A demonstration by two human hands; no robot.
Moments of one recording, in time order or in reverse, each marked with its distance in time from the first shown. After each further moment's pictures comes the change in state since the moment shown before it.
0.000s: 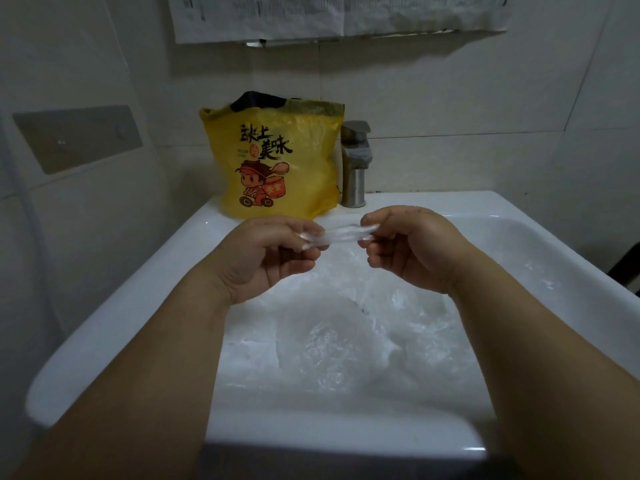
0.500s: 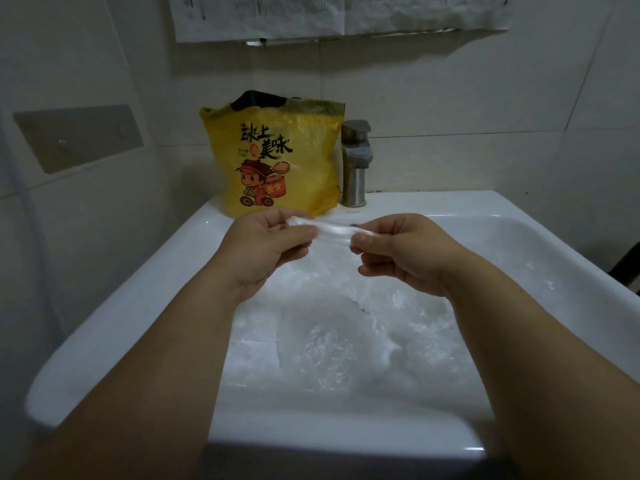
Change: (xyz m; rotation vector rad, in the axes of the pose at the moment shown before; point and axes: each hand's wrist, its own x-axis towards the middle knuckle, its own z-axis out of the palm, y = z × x) left_hand 0.012 -0.009 0.001 0.136 0.206 0.121; right_hand 0.002 0.007 0.001 -0.302 0.061 0.031
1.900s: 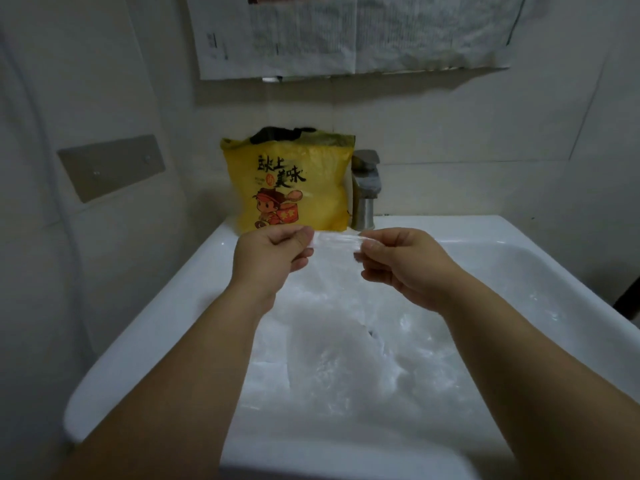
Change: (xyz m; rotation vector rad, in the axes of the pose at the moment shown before) left_hand 0.009 0.006 0.003 0.047 0.268 0.111; right_hand 0.010 -0.010 0.009 0.020 0.078 -0.069
